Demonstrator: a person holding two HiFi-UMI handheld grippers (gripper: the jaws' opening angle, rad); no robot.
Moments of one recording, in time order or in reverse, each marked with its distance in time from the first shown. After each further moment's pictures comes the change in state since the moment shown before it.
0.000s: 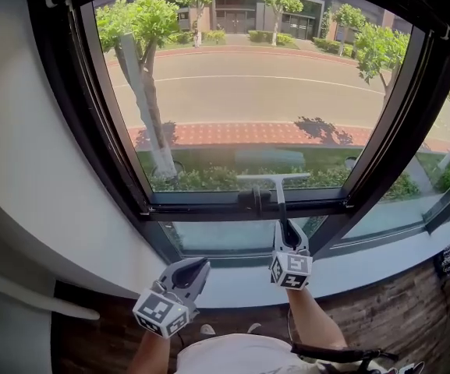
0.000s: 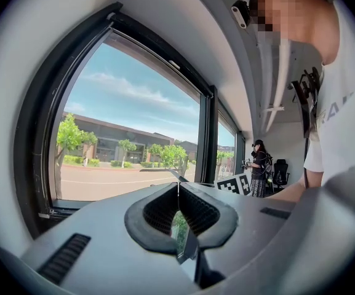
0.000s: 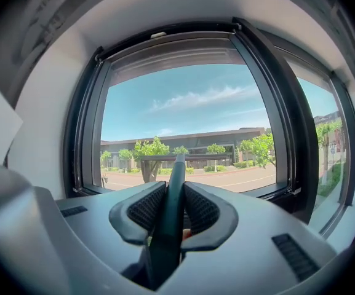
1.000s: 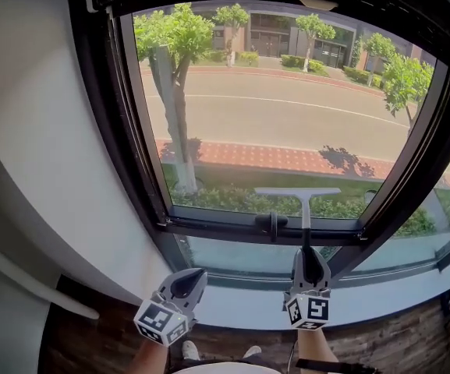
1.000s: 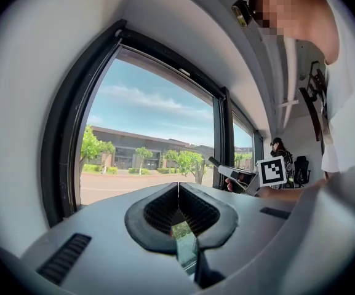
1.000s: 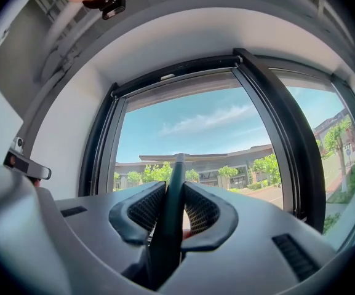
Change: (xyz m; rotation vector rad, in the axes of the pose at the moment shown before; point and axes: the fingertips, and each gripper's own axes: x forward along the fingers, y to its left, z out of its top) left arm -0.016 0.026 0.003 0.023 -0.054 0.178; right arm -0.055 0.010 0.084 0.002 -0.244 0.102
